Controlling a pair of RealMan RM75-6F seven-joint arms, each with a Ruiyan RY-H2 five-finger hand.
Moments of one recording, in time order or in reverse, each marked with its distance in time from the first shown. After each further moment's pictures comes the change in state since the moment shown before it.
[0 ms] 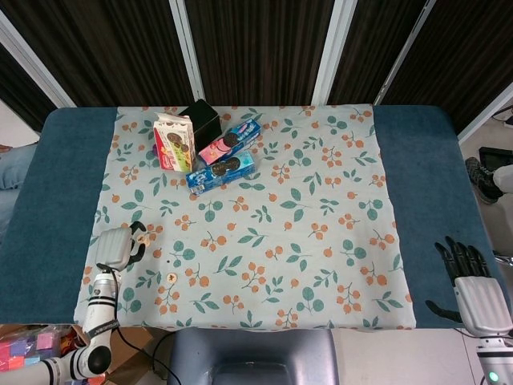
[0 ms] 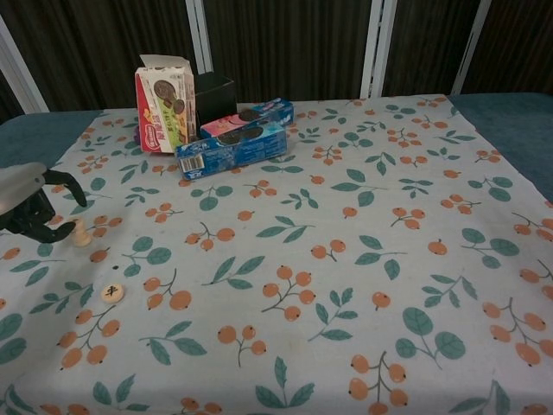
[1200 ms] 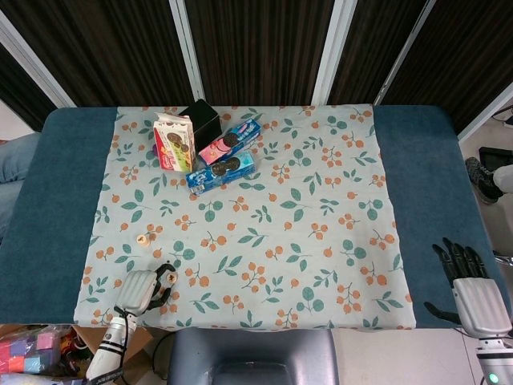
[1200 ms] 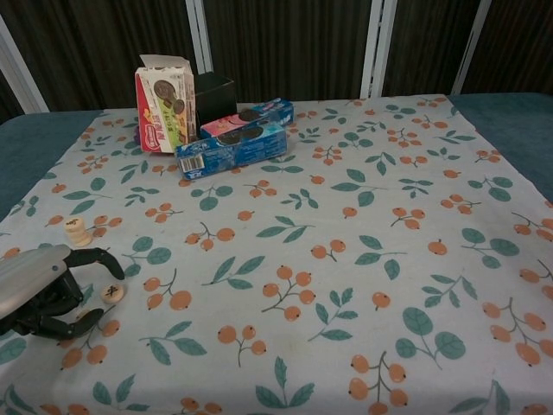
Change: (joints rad) left arm 0.154 -0.067 0.200 -0.005 0.305 0.026 -0.196; right arm 0.001 0.005 -0.007 0.002 -0.014 -0.002 0.013
